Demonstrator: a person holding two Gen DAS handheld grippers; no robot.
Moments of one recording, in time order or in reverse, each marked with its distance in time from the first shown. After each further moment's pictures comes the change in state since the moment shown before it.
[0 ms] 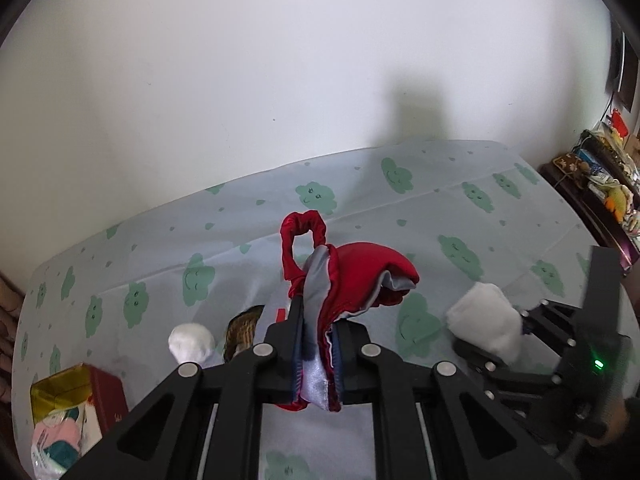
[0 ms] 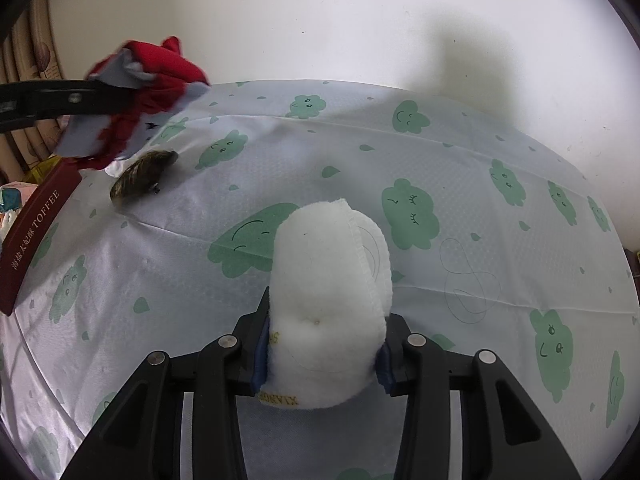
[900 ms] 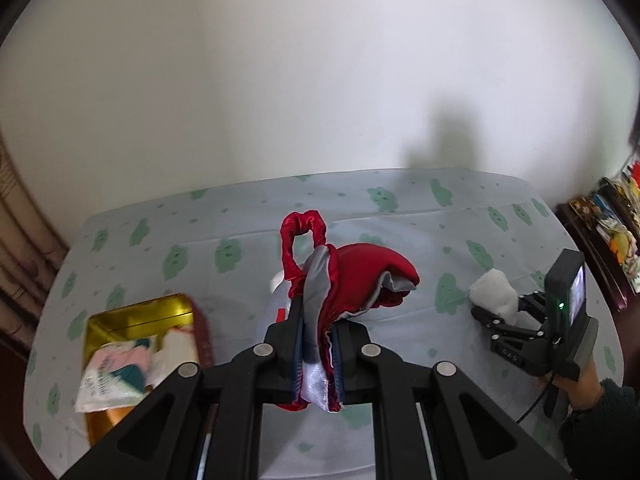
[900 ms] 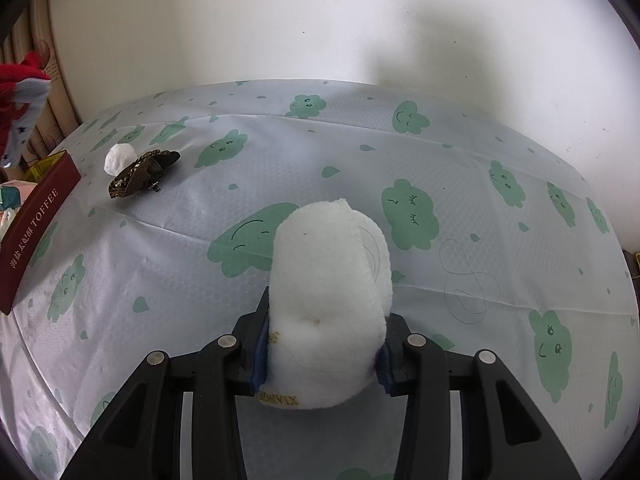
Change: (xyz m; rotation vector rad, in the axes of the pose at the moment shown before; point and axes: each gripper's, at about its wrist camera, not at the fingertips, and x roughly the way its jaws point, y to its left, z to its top) left arm -0.105 0.074 -0.045 -0.165 -0.034 0.096; right arm 0.001 0.000 0.000 -0.003 0.001 -0.003
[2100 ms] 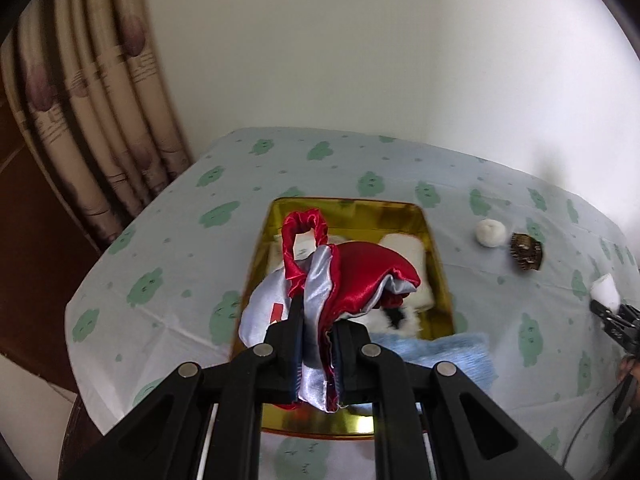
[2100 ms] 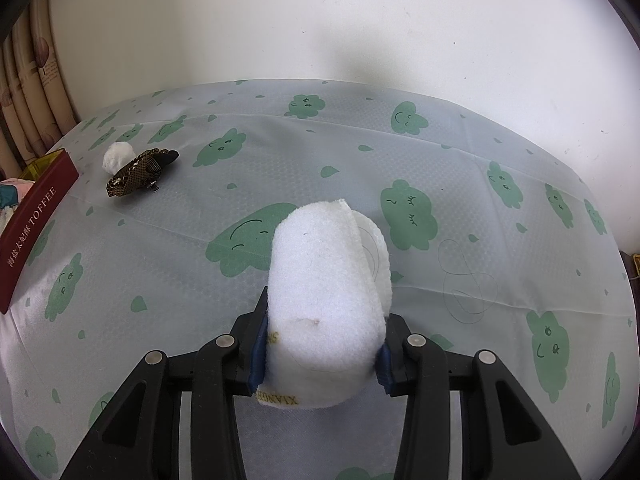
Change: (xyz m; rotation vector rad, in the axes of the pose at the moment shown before) left arm -0.037 0.164 -0.115 -0.317 0.028 0.311; right arm 0.000 -0.002 0.000 -0.008 0.000 -0.011
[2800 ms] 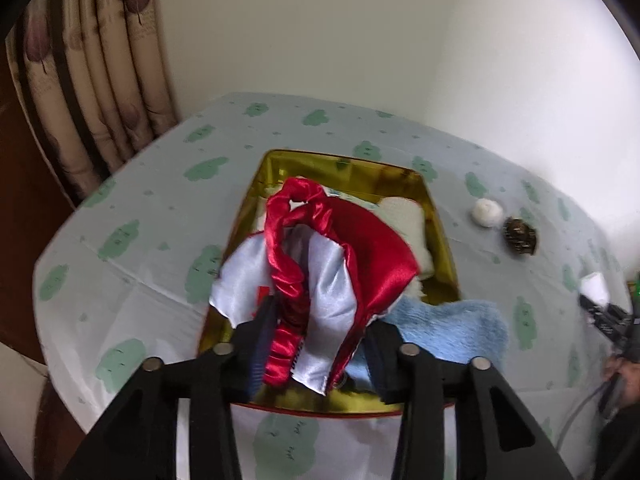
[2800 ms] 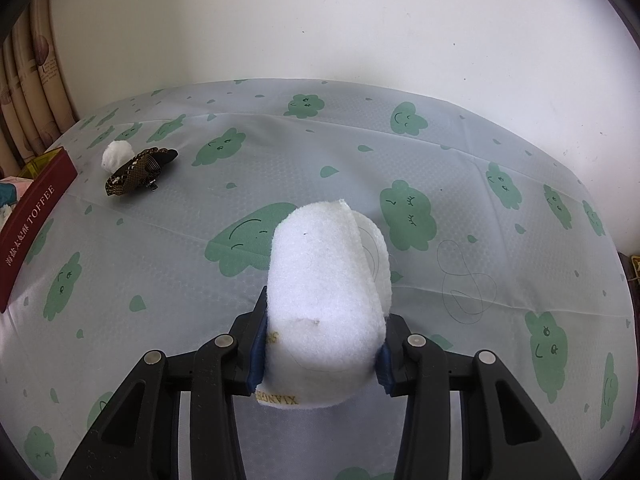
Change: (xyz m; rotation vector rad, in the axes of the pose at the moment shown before) left arm 0.019 0.013 -0.026 -0.077 0.067 -0.128; right arm 0.001 -0.001 0.000 -0.004 0.001 -0.006
